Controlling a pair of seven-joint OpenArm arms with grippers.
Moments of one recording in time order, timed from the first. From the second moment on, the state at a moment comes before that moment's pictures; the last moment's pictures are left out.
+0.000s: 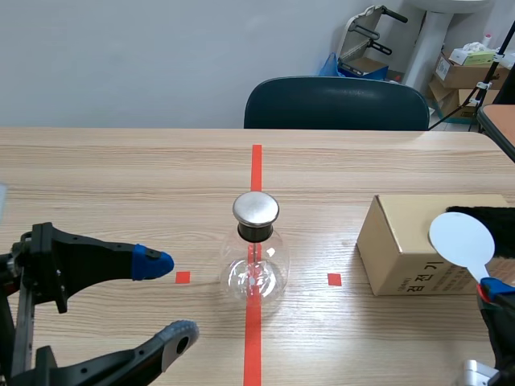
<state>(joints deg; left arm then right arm) 19.3 -67.7 43.6 115.9 -28.8 -10.9 -27.3 -27.6 8.7 25.3 67.1 -70.6 -39.0 44.1</state>
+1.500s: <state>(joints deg) 19.3 -67.7 43.6 115.9 -28.8 -10.9 -27.3 -27.9 7.7 25.4 67.7 -71.3 -39.0 34.4</state>
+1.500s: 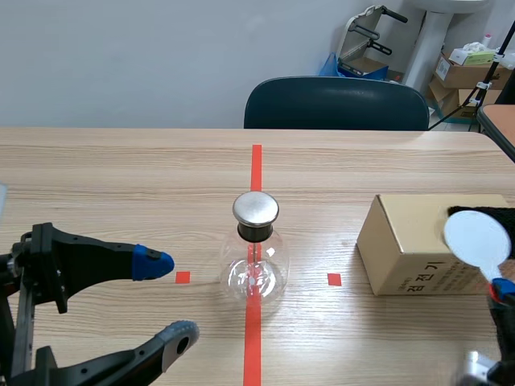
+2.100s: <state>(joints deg) 19.3 -67.7 43.6 115.9 -28.8 -10.9 -27.3 -28.1 8.4 26.1 67.9 -71.5 -38.7 32.8</state>
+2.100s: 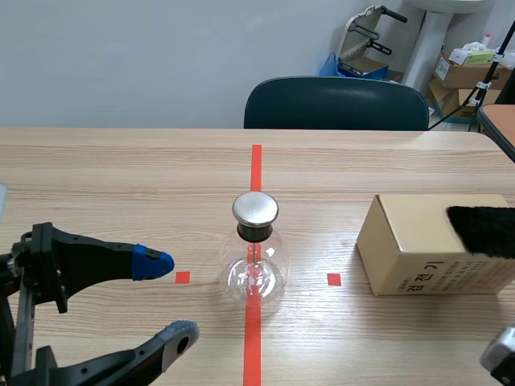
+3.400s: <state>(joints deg) 19.3 -67.7 43.6 115.9 -28.8 -10.9 -27.3 -28.2 7.6 25.4 68.6 -72.7 -39.0 42.4</state>
